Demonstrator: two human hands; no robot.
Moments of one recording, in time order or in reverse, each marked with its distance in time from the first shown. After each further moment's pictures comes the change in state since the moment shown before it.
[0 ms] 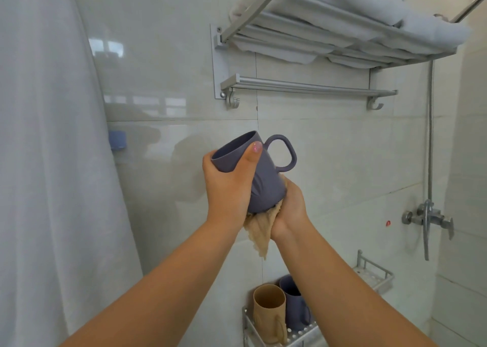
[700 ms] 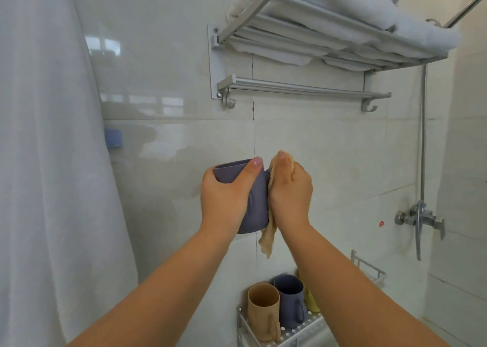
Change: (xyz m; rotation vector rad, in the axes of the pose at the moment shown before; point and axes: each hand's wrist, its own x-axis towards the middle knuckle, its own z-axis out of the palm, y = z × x) left_hand -0.008 -0.010 -0.009 0.269 0.038 -0.112; right_hand -0.002 -0.011 -0.003 -1.128 0.399 -0.910
